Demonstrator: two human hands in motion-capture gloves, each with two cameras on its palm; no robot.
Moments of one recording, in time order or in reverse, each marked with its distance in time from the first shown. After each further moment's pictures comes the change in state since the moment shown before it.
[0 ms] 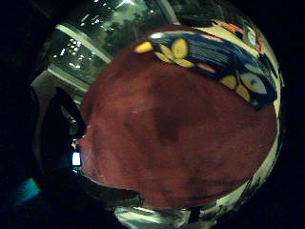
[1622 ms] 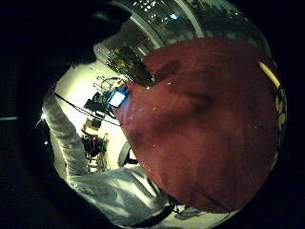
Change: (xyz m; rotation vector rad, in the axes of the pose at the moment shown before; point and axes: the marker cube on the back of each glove) left arm 0.038 -0.132 -0.119 0.755 1.043 0.163; right arm -0.112 0.062 0.066 -0.605 -0.374 -0.537
